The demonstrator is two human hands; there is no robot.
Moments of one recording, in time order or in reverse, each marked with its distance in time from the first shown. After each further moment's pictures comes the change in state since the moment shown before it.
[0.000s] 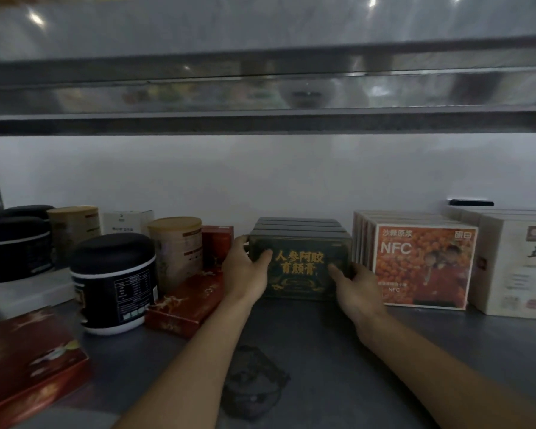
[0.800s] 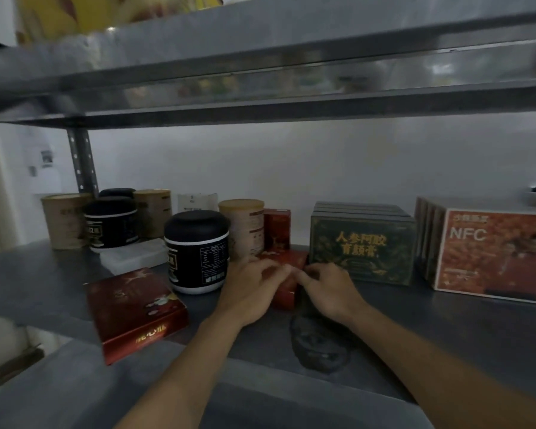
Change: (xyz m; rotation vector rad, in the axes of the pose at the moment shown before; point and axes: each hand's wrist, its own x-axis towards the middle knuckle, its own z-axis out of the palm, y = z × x) left_hand -0.050 -0.031 -0.113 0.635 -0.207 0.100; right_hand -0.066 -0.030 0.096 -0.431 -0.431 -0.302
